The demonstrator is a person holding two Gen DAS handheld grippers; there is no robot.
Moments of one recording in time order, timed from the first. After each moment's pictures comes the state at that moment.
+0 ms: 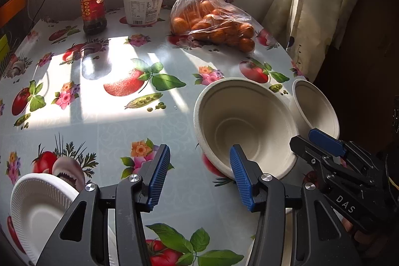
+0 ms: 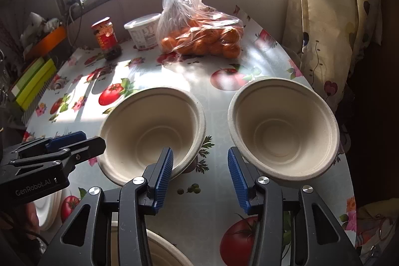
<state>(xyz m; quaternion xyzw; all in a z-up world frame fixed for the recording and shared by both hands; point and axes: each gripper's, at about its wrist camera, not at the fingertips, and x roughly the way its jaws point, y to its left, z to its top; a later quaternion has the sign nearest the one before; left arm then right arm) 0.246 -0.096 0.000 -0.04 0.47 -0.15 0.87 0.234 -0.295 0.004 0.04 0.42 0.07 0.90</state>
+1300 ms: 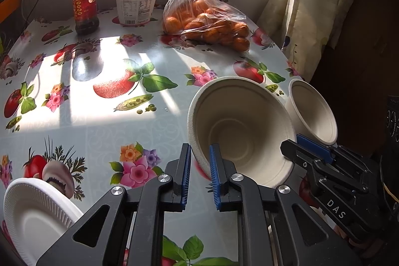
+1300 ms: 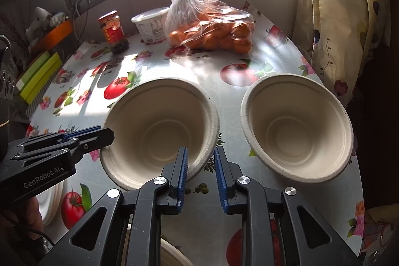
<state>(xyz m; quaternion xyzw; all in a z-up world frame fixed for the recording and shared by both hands) 0.250 -0.100 -0.004 -0.04 0.47 -0.17 0.87 0.239 -0.288 -0.004 0.04 0.43 0.09 0.90</state>
